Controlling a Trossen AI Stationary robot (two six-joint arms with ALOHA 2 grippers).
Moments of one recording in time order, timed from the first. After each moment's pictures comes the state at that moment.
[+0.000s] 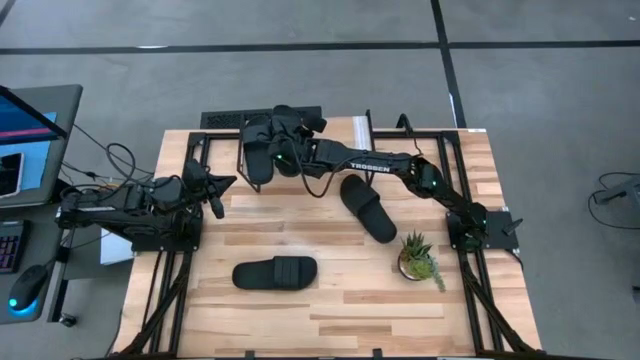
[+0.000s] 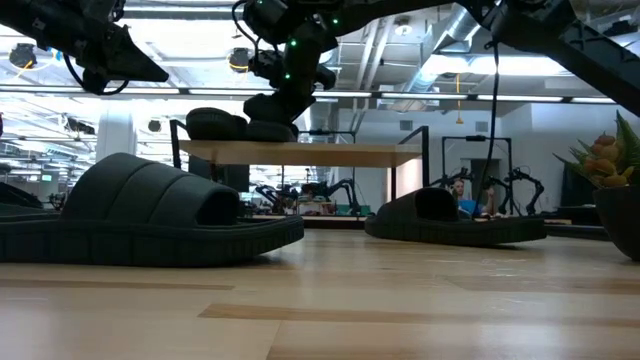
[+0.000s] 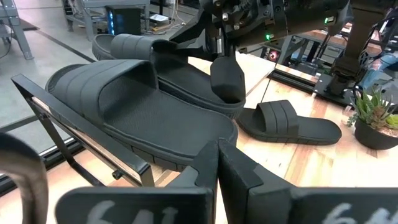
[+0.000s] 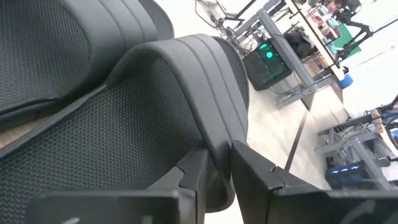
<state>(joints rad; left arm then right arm) 0.00 0.28 0.44 -0.43 -0.55 -0.32 -0.18 2.39 2.30 -0.72 0.85 -0.13</state>
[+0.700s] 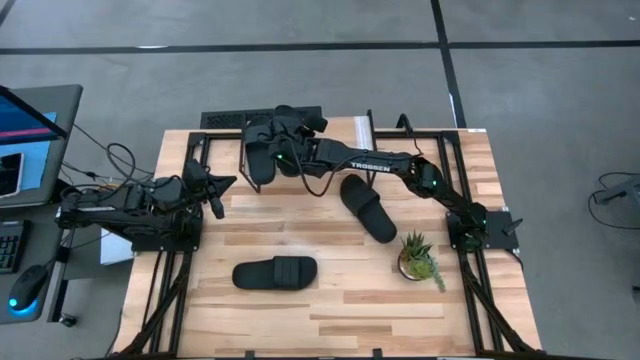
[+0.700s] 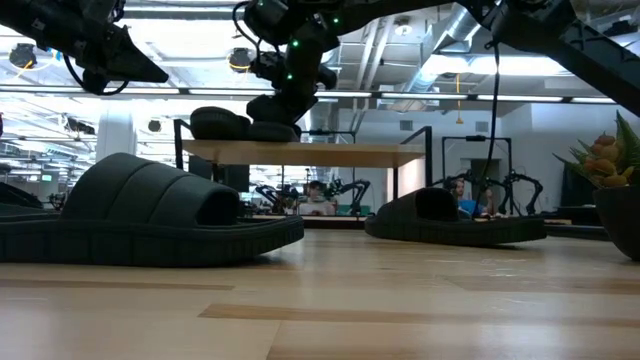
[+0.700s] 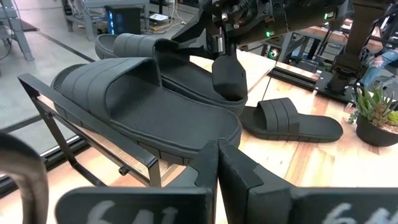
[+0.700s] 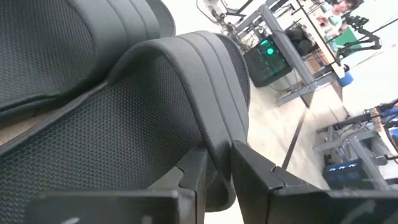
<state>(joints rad) 0.00 0.28 0.44 -0.44 -0.54 -0.31 -0.18 2.39 2.30 -0.76 0.85 -0.13</state>
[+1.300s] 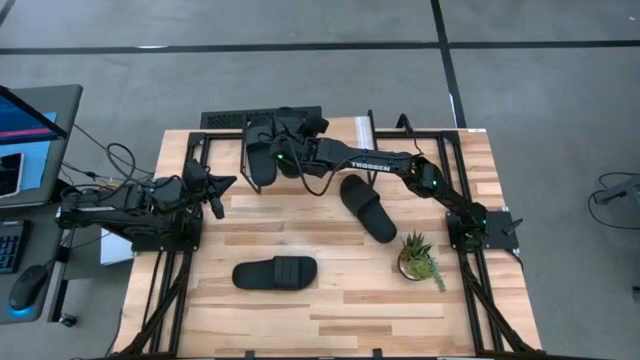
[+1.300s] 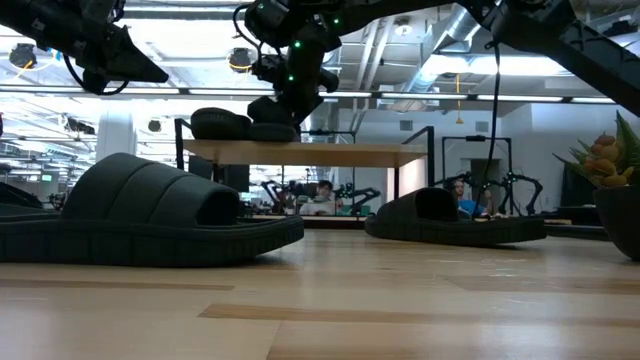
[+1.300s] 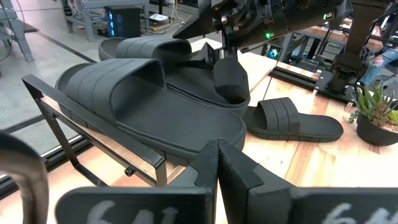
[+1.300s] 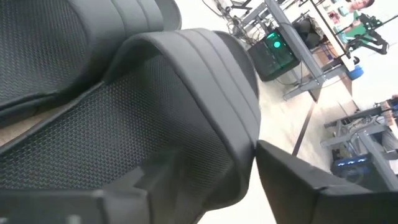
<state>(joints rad) 0.00 0.28 0.44 -0.44 -0.54 -0.31 -0.19 2.39 2.30 -0.79 0.83 -0.08</state>
